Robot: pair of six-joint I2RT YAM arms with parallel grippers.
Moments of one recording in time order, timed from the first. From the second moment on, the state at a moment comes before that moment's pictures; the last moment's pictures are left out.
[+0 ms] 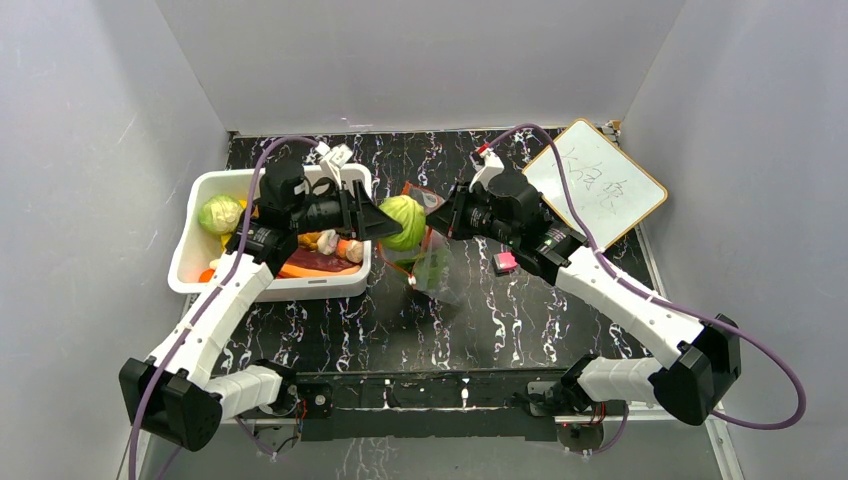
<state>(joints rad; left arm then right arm) -0.34 1.14 1.08 -0.33 0.81 -0.54 0.70 1.23 1.09 -0.17 -0.15 0.65</state>
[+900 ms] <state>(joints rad) -0.39 1.17 1.03 -0.37 0.64 -0.48 0.70 1.23 1.09 -0.16 -0.20 0.71</state>
